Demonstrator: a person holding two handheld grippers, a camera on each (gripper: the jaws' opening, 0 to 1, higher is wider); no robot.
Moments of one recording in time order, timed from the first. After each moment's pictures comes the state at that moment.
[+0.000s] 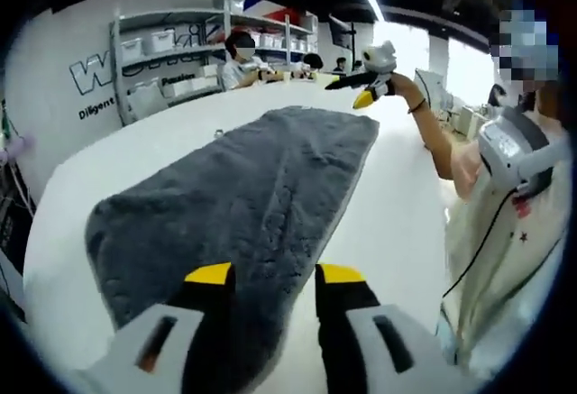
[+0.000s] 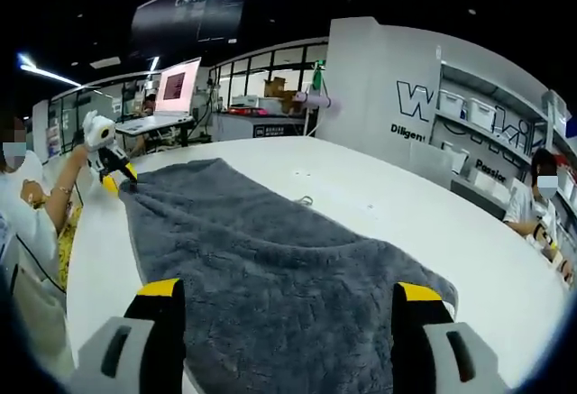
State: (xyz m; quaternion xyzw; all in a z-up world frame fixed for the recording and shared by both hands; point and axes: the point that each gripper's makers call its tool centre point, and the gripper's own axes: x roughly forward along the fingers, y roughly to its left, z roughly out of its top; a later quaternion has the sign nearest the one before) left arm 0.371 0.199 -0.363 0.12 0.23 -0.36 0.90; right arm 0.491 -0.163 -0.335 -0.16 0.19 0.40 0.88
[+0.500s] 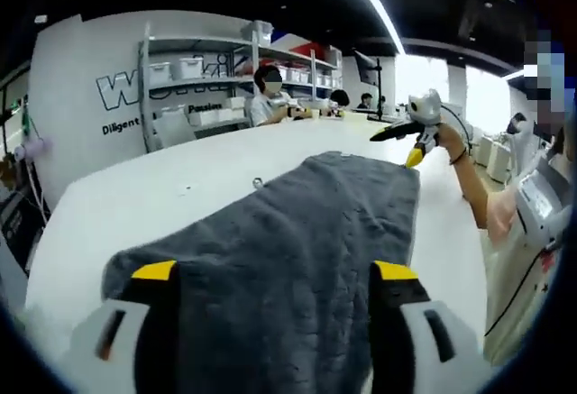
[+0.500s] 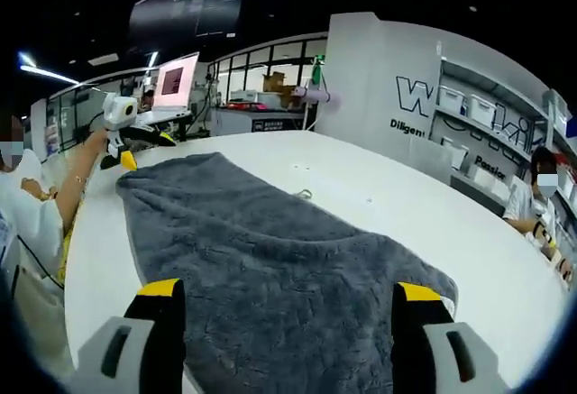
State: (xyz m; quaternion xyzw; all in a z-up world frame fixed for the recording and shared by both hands) left arm 0.472 0.187 -0.334 0.09 0.17 -0.32 0.93; right arm 0.493 -0.166 -0.342 -0.16 0.21 0.40 0.88
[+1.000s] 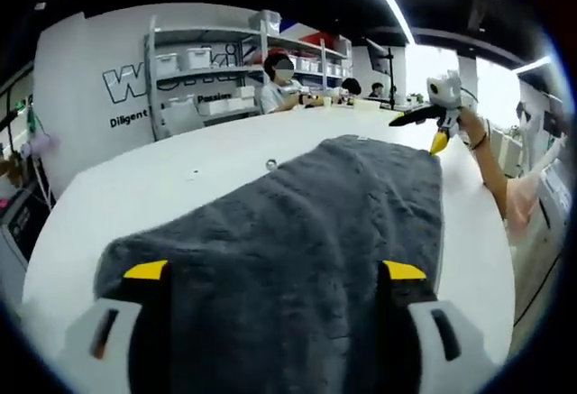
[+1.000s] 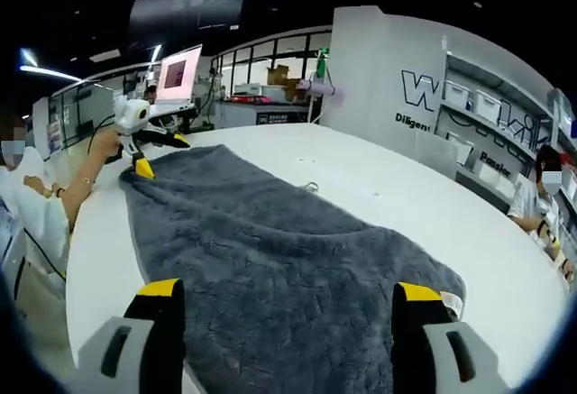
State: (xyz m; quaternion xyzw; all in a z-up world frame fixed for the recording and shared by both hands) left arm 0.480 0.192 -0.371 0.10 0.20 -0.29 0.93; right arm 0.492 -0.161 -0.350 -0.16 0.22 0.41 0.87
